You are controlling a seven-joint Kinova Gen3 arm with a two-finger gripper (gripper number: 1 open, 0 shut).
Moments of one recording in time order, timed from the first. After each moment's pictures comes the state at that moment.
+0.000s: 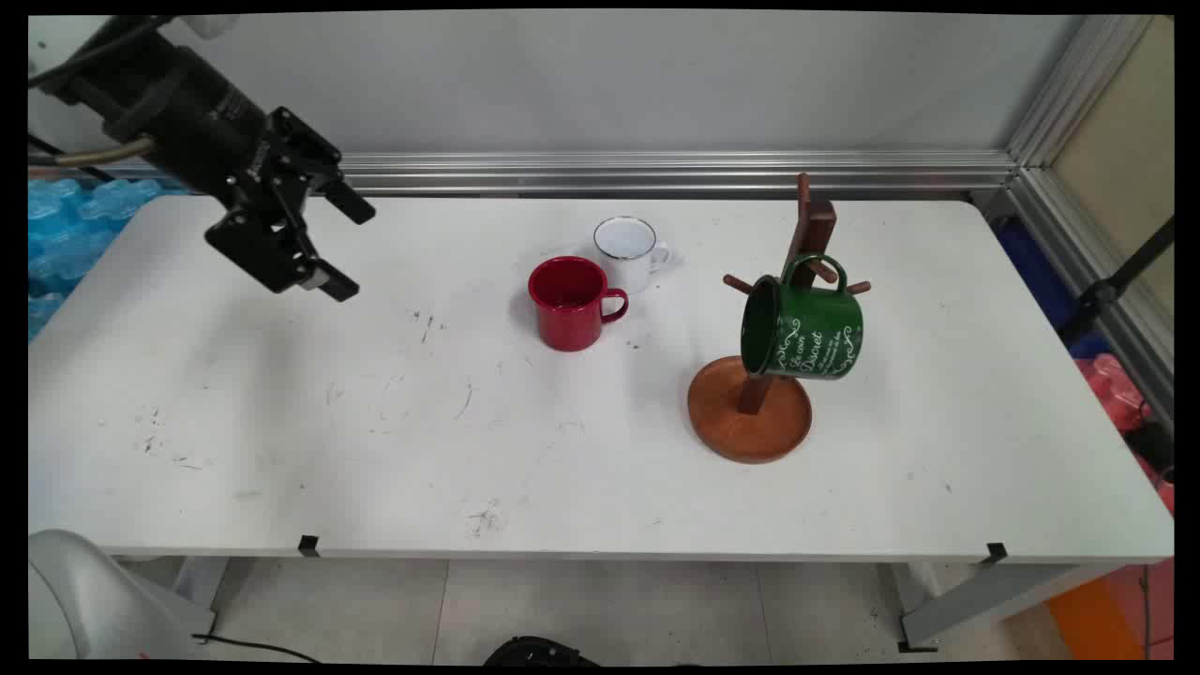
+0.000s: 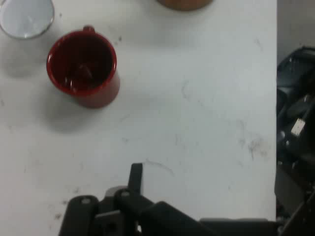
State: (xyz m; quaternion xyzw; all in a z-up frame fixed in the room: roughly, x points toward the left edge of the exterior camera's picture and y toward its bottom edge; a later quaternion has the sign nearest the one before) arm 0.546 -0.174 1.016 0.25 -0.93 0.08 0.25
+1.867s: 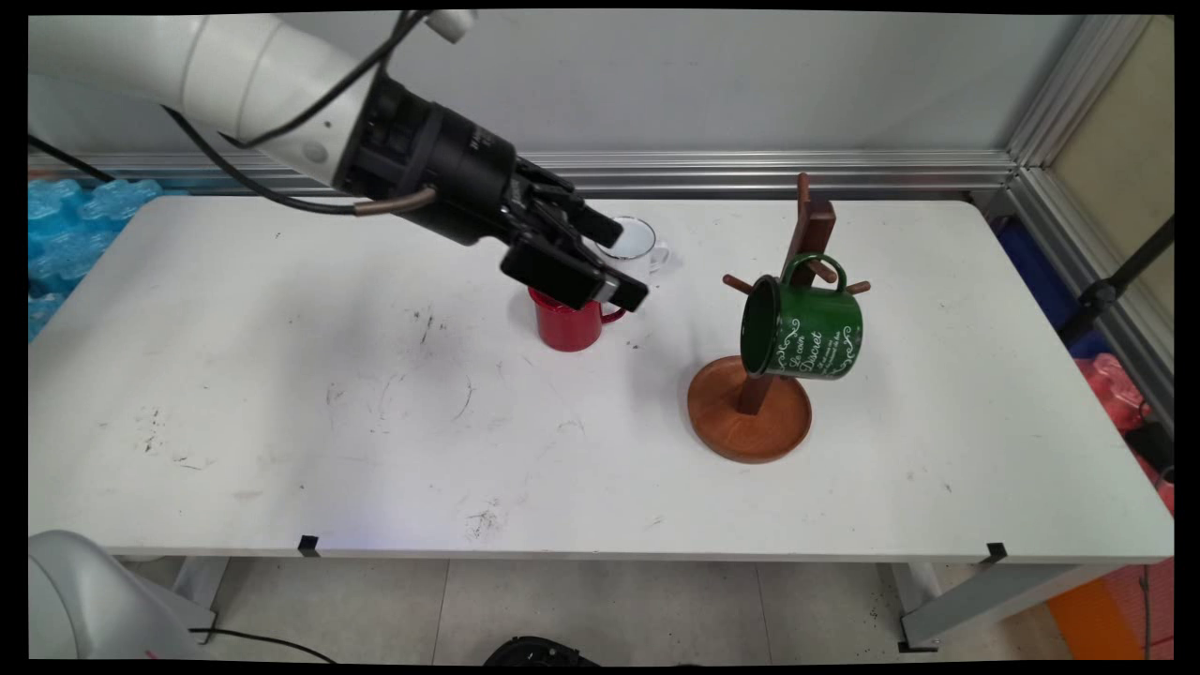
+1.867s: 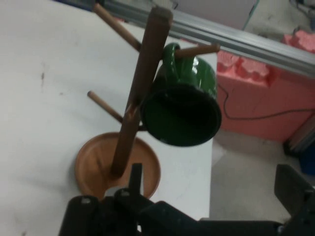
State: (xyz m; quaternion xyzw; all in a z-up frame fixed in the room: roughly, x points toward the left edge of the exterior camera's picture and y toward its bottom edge) arm 0.417 -0.207 0.956 0.31 -0.82 0.04 0.47
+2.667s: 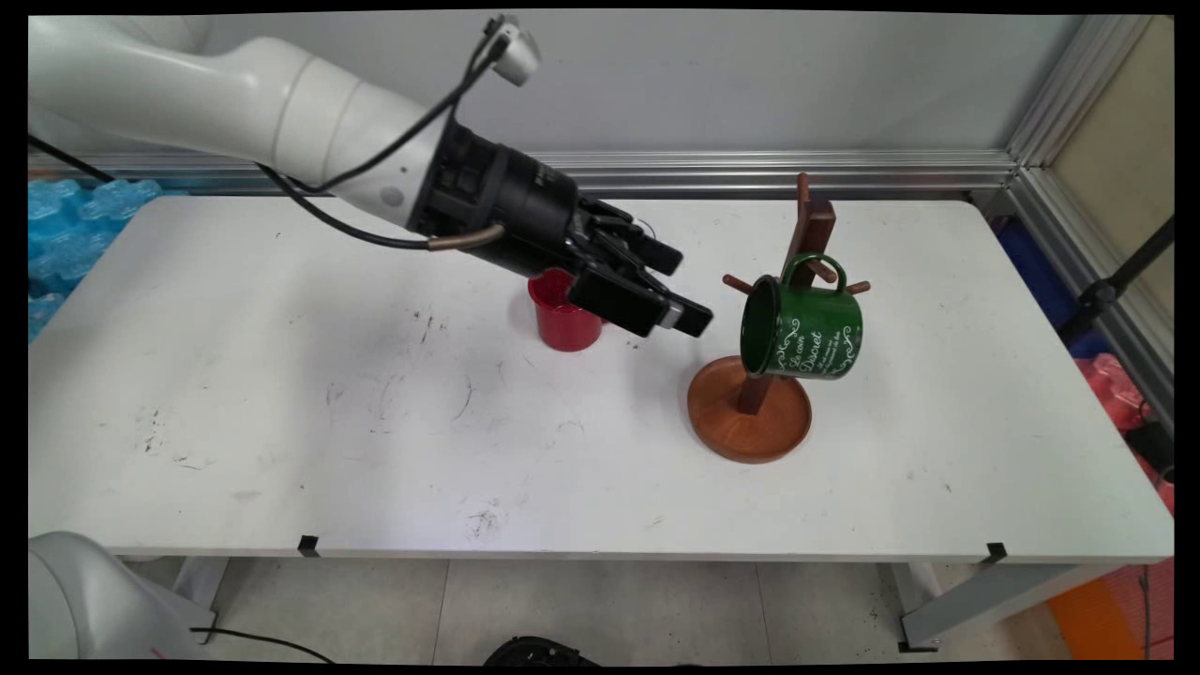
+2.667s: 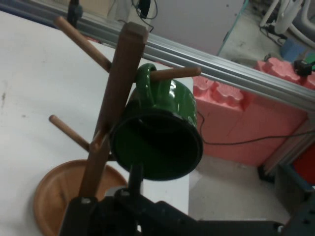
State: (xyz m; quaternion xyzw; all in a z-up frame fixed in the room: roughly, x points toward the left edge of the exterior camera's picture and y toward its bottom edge) arm 0.386 -0.221 0.923 0.30 -0.80 0.01 0.51
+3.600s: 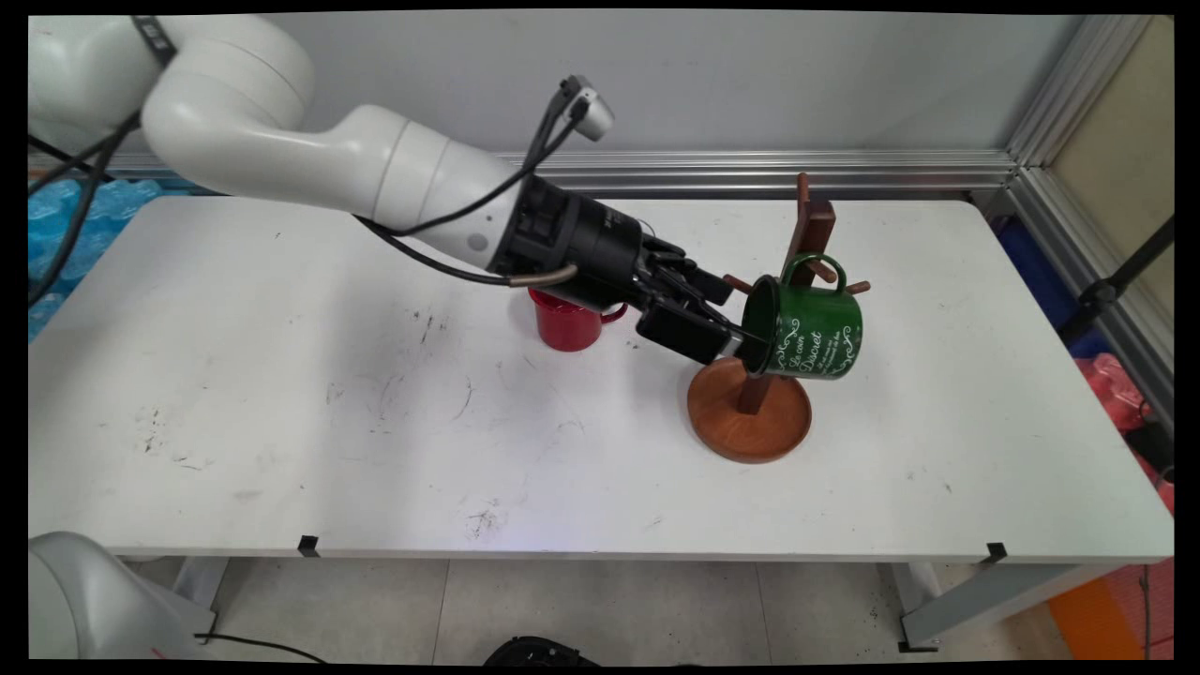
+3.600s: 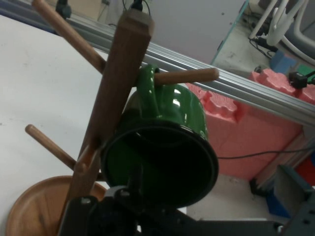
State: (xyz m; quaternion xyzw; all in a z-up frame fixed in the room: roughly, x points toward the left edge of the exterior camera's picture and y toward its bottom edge) arm 0.349 -0.246 0.881 0.31 -0.79 0.00 0.53
